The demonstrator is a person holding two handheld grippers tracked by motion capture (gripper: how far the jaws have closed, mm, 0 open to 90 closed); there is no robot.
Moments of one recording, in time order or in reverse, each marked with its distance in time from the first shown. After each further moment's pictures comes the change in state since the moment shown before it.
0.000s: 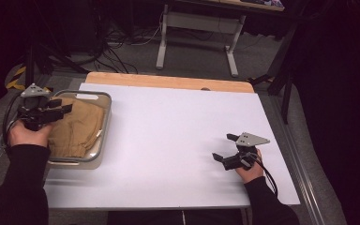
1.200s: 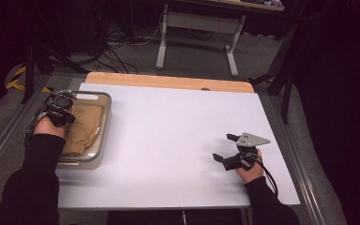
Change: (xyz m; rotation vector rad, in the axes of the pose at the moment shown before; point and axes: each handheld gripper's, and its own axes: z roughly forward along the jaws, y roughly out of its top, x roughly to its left) left arm 0.002 -0.001 0.083 0.543 0.225 -0.031; right arm 0.001 0.000 -0.001 -0.006 0.007 -0.003
